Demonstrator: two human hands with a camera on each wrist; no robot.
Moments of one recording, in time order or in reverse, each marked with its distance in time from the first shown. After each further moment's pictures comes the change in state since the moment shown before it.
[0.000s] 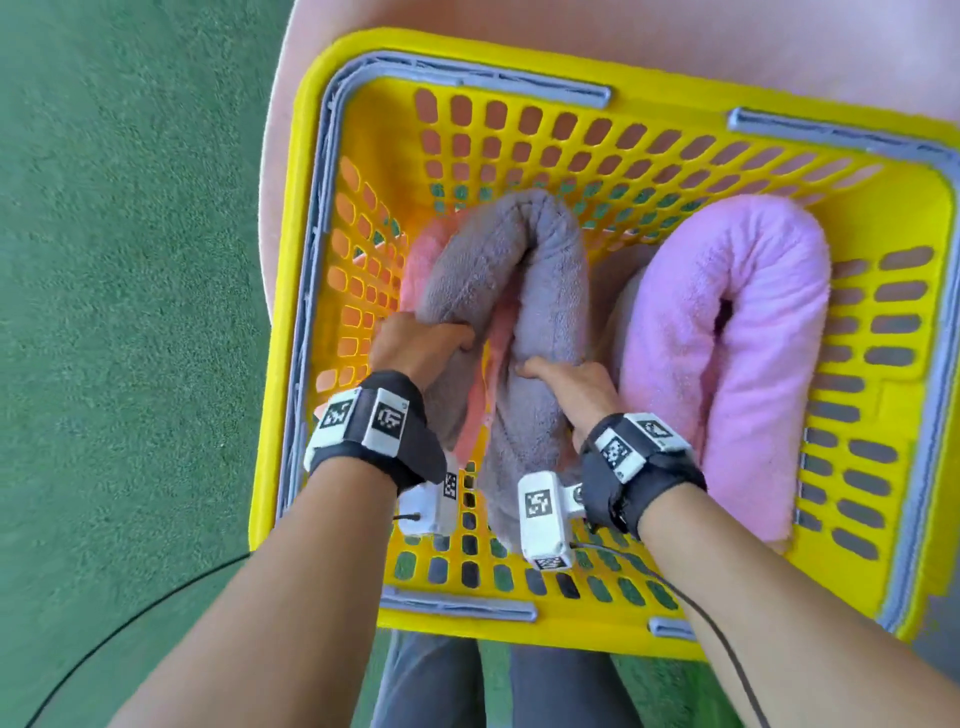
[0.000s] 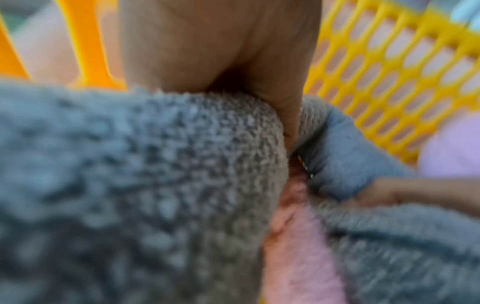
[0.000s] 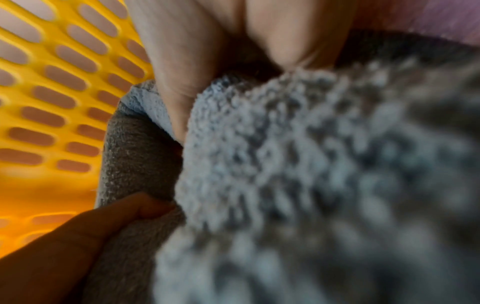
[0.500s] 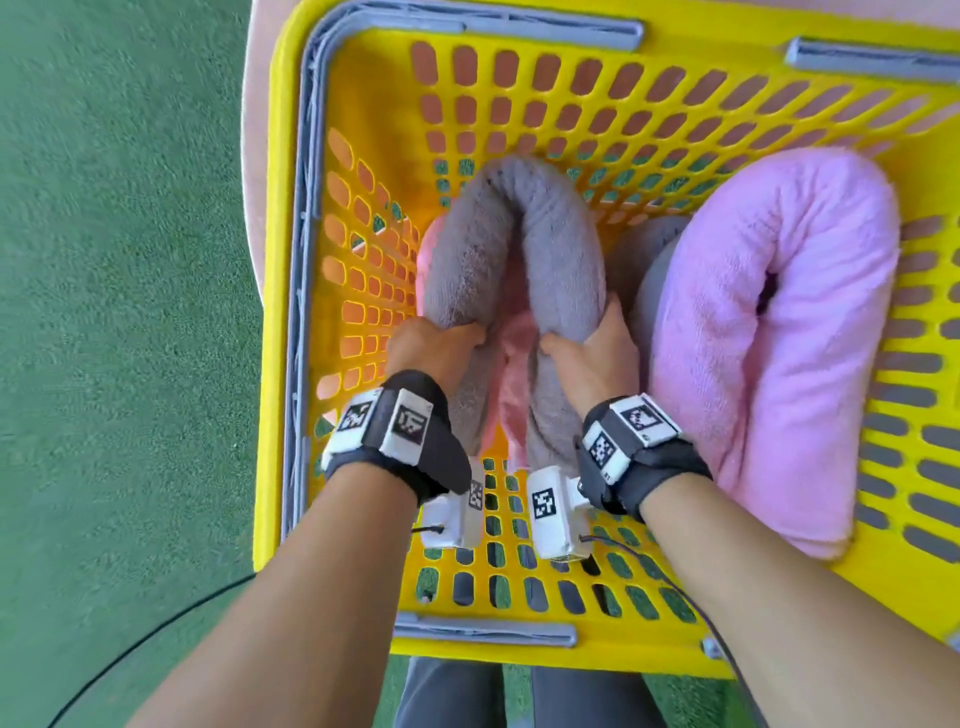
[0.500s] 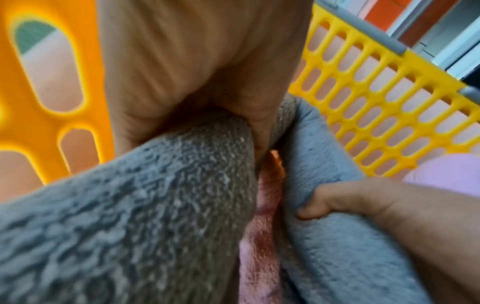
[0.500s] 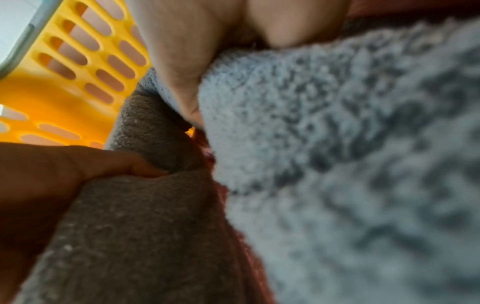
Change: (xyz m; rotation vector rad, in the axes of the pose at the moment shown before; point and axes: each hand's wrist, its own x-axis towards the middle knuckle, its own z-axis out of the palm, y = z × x) left_hand 0.022 -0.017 0.017 0.095 0.003 -0.035; right_hand 0.014 -0.007 0.014 -0.196 0.258 -0.290
